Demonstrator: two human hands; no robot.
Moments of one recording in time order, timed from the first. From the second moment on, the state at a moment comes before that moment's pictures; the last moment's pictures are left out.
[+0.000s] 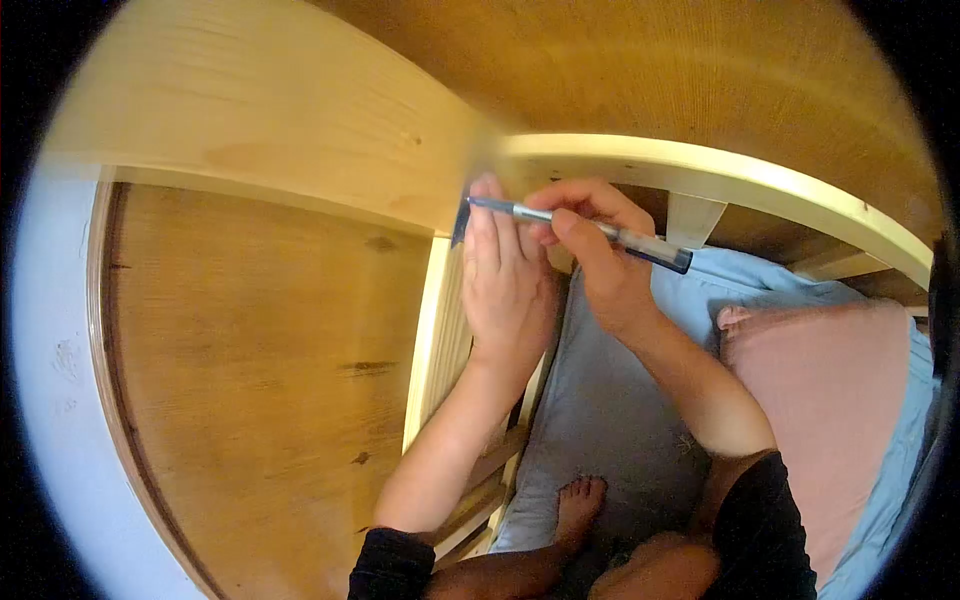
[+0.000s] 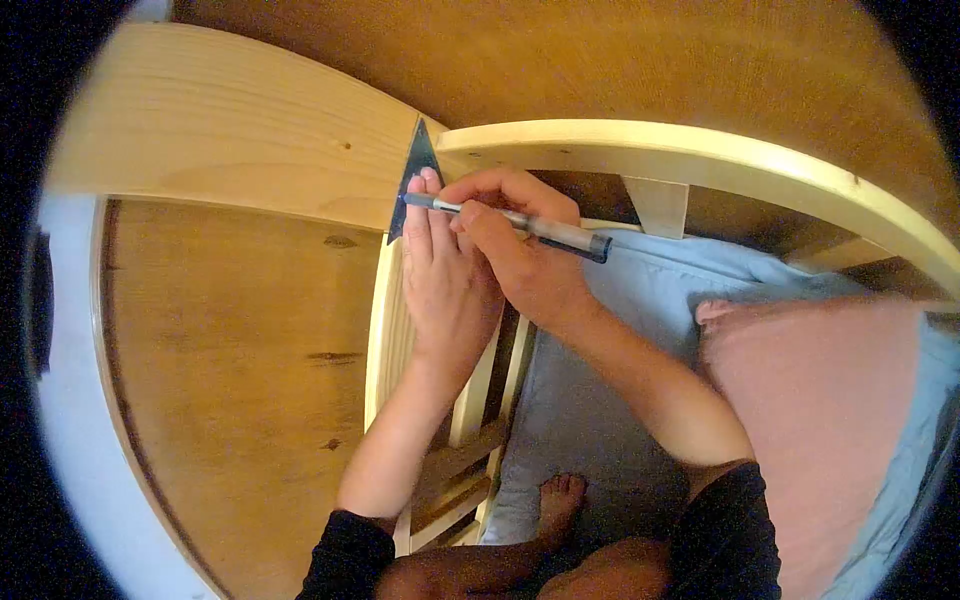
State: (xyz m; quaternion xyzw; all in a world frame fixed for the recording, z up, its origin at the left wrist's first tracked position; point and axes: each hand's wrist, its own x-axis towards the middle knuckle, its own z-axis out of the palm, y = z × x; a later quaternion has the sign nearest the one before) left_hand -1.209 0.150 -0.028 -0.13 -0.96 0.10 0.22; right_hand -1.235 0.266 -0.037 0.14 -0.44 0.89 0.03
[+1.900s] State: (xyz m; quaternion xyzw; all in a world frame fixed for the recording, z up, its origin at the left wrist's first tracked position) left_hand -1.228 0.130 -0.066 -0.16 -0.90 0.12 0.40; right_hand -1.292 0.253 -0.016 0.31 -0.76 0.46 0.34
